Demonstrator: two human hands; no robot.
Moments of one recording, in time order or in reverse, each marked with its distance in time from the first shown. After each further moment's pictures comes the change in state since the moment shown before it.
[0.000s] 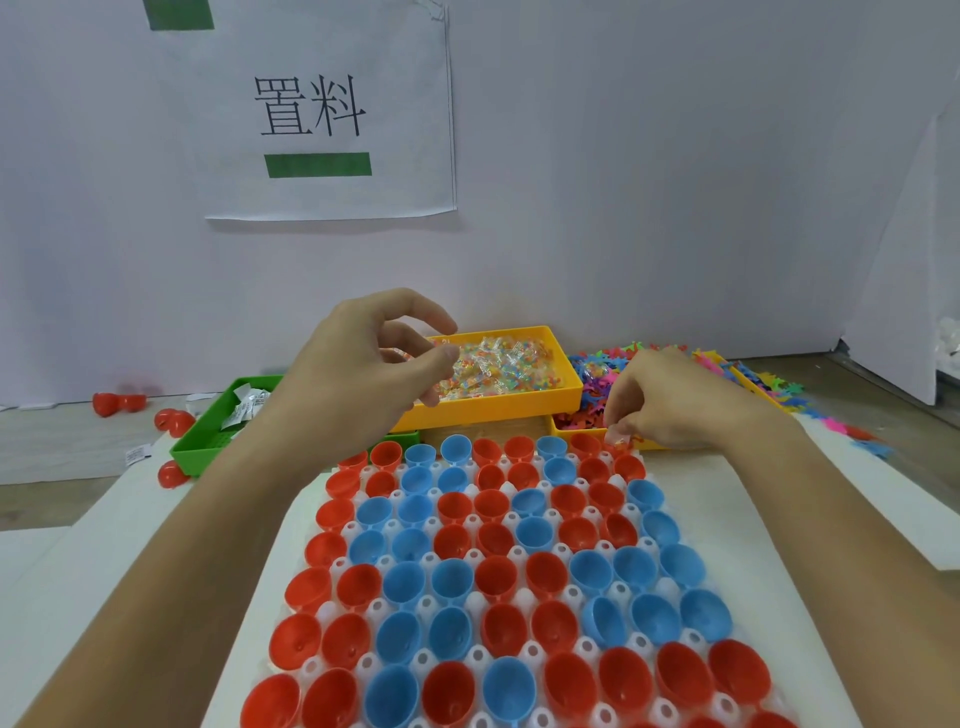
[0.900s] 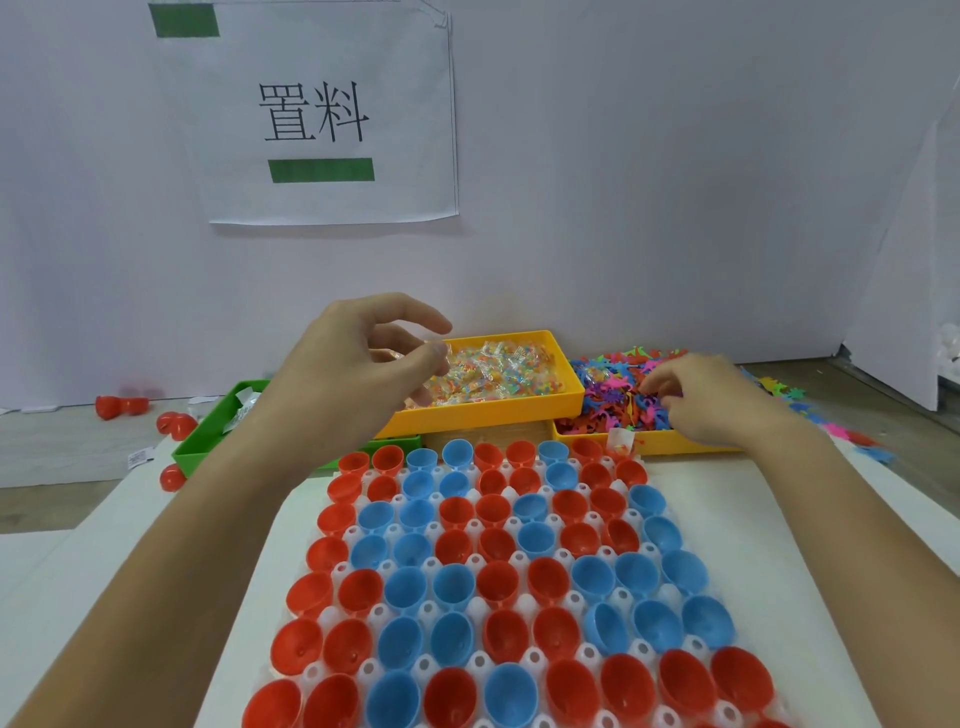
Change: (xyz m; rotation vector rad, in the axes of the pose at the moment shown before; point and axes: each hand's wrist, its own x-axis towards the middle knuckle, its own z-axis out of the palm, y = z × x) left_hand -0.001 0.002 -0.007 0.001 0.012 -0.019; right_hand 0.005 0.038 0.004 0.042 0.149 0.160
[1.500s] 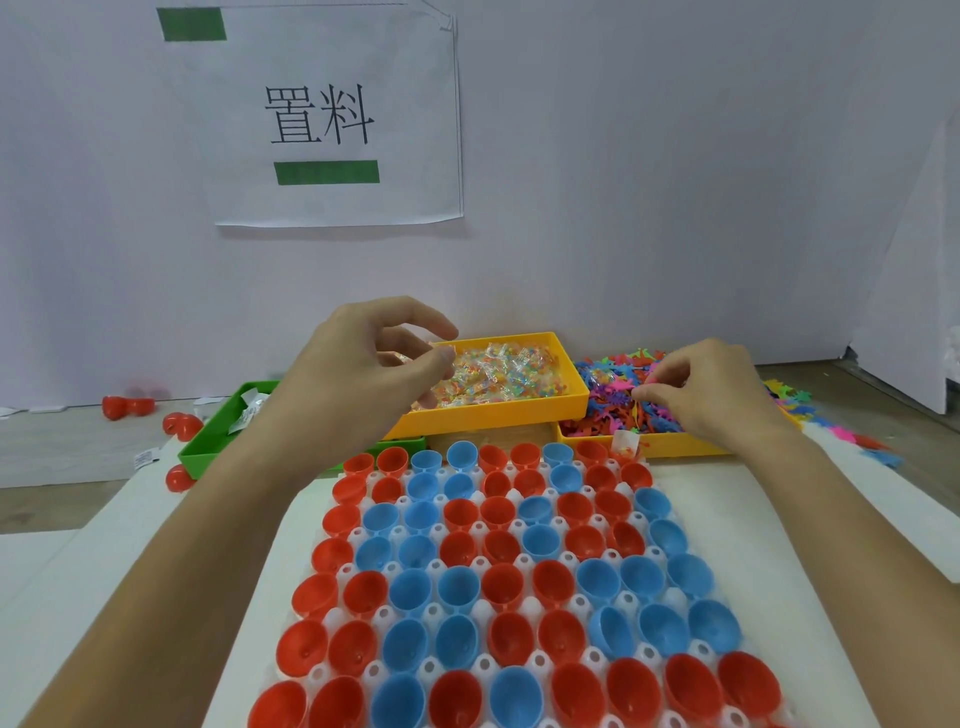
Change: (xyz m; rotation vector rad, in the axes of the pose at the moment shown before) left_hand 0.001 -0.001 0.000 0.010 -0.006 0.010; right_hand -0.003 -0.009 0.006 0.194 0.278 -0.036
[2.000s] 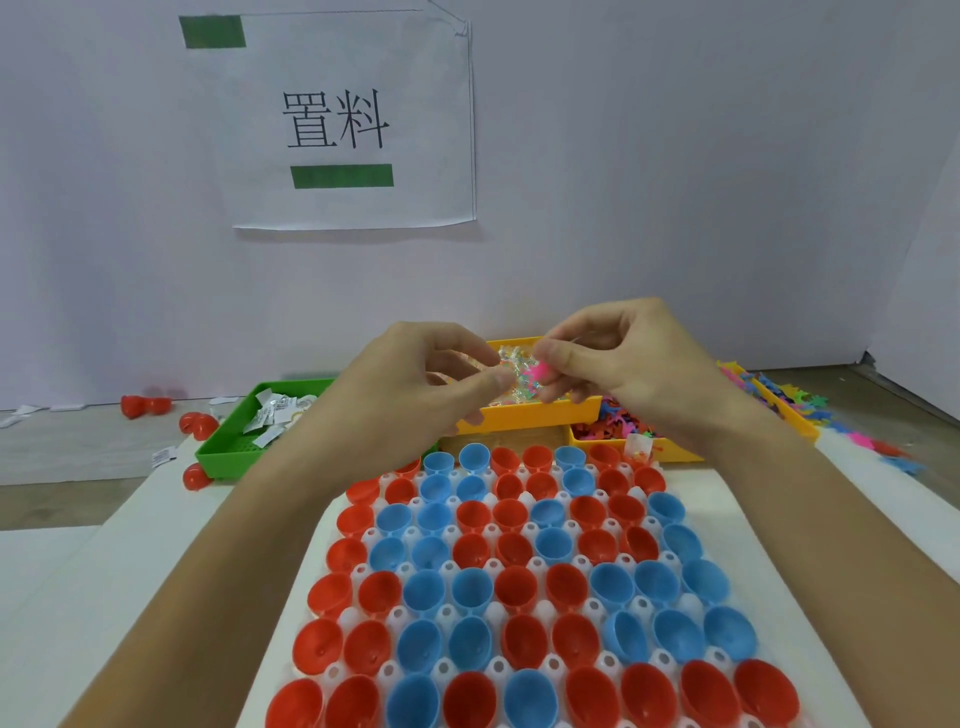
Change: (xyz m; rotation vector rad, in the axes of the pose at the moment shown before) left_hand -0.004 0.011 0.009 0.005 -0.163 -0.045; right_hand -0.031 -0.105 -0.020 0.814 -0.329 -0.191
